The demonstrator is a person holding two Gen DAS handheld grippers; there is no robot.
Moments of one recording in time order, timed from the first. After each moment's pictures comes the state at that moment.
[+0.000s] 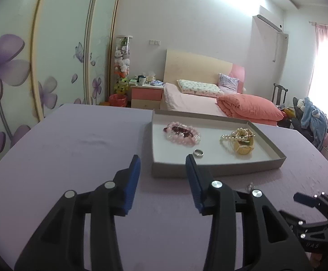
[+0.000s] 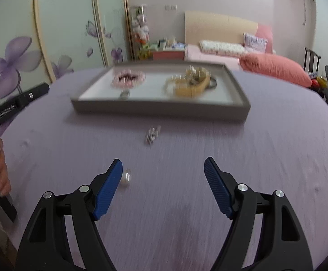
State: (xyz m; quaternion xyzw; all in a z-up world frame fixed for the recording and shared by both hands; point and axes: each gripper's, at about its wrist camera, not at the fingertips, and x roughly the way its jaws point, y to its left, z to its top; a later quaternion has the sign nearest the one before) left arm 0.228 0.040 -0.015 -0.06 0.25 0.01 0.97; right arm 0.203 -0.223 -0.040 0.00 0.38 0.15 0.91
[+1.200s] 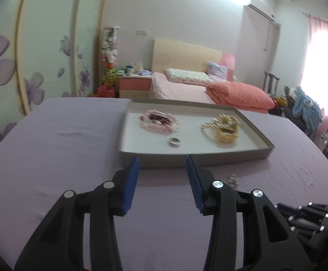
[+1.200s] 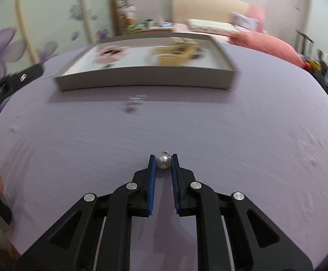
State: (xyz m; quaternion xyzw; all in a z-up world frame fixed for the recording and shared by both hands) left arm 0.245 -0.007 -0.021 -0.05 0.28 -0.03 0.96; right arm 0.196 -0.264 -0.055 0.00 0.43 0.08 0.90
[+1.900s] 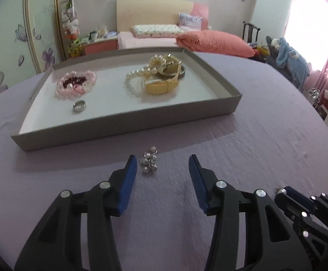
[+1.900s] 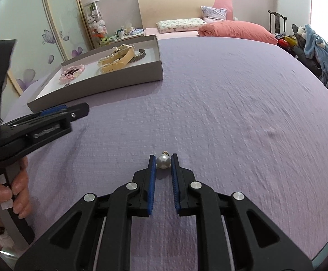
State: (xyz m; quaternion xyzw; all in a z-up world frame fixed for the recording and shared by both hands) left arm 0.306 -0.137 -0.074 0.01 0.43 -0.10 0.90; right arm 0.186 -0.326 -0.059 0.06 0.43 0.05 0.90
